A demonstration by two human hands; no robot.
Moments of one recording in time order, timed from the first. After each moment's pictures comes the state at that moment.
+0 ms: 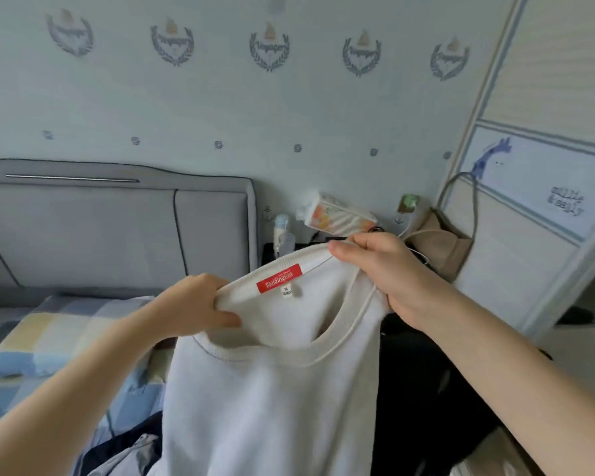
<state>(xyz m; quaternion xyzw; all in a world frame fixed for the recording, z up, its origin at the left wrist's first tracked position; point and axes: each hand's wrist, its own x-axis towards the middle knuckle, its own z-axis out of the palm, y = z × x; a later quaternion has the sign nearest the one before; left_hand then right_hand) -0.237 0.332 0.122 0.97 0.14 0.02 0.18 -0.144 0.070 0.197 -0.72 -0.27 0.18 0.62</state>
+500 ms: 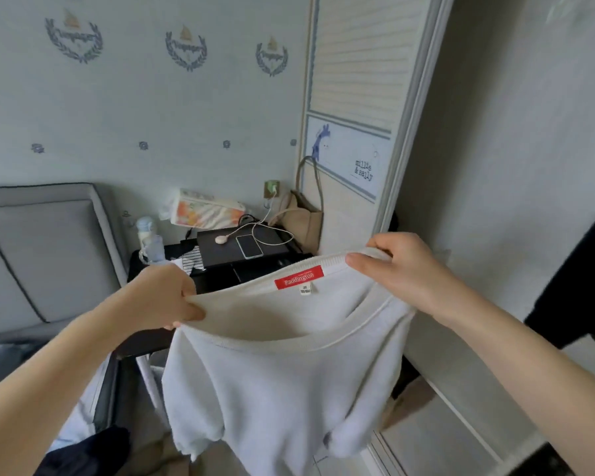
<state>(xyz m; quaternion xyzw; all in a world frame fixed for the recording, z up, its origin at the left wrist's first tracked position) -0.169 0.111 0.138 0.99 0.04 -0.04 0.15 -0.180 -0.234 0.209 -0.90 -0.17 -0.11 0.39</state>
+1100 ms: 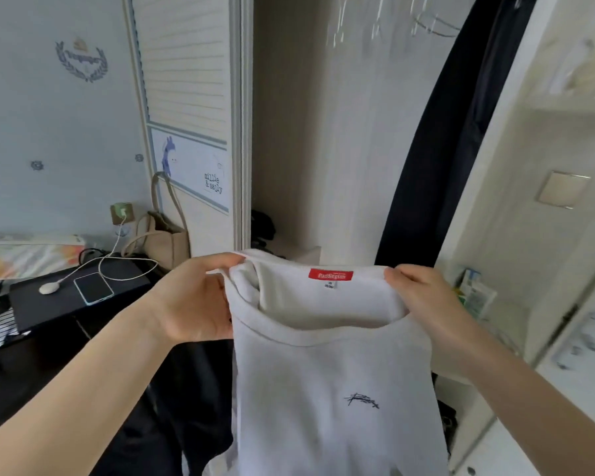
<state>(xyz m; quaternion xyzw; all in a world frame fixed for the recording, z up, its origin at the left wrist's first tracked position) -0.120 -0.191 0.184 0.50 -0.09 -0.42 0.75 -0.228 -0.484 0.188 -0.84 0.13 -0.21 0.47</state>
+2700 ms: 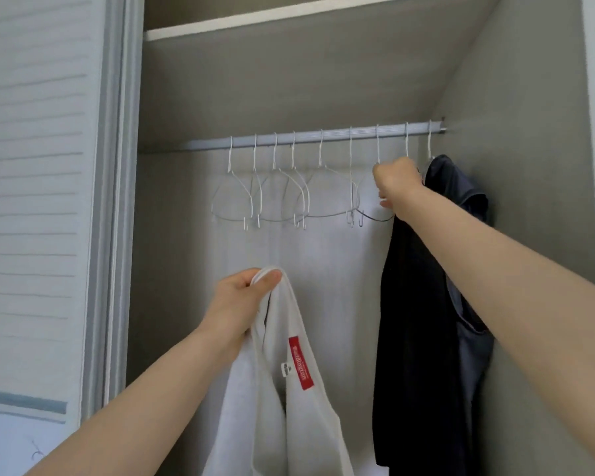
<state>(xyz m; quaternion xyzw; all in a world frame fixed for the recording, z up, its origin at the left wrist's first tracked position) 0.198 -0.398 0.401 0.55 -0.40 -0.12 0.72 0.068 -0.591 0.566 -0.69 0.27 -0.59 0.33</state>
